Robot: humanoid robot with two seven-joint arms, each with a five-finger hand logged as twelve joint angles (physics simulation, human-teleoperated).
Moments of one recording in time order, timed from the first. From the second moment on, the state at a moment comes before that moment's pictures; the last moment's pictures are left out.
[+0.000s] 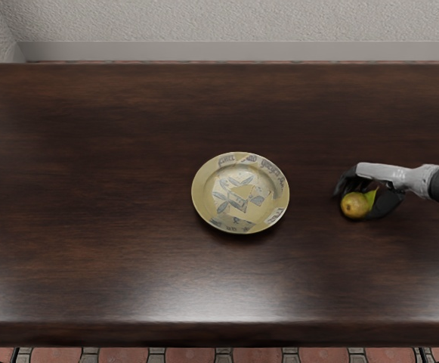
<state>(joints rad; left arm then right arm) -0.10 0.00 0.00 -0.10 -0.17 -0.05 0.15 0.82 -0.87 0.34 1.33 -1.28 0.30 0.02</state>
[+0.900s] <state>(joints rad) -0.10 0.00 0.00 -0.10 -0.17 -0.05 0.15 0.83 -0.87 0.32 1.31 -1.29 0.30 0.03</state>
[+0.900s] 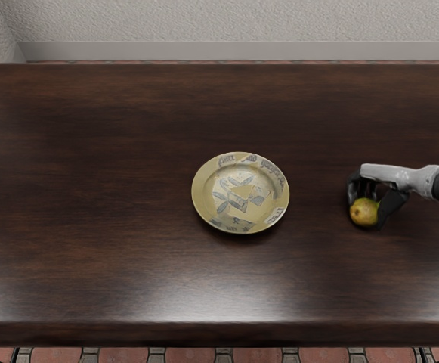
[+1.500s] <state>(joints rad) -0.10 0.00 0.00 -0.10 -0.17 -0.05 0.15 0.97 -0.87 0.34 1.32 -1.04 0.50 0.02</state>
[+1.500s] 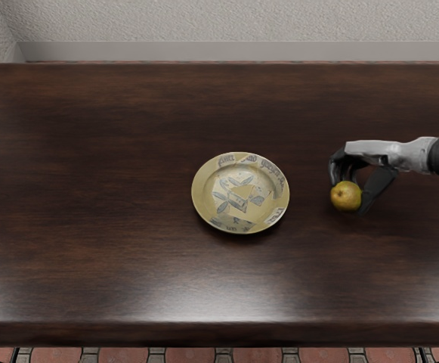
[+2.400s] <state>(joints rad) -0.10 0.00 0.00 -0.10 -0.17 -0.05 0.15 1.14 -0.65 0.34 1.31 -0.73 0.55 -0.20</state>
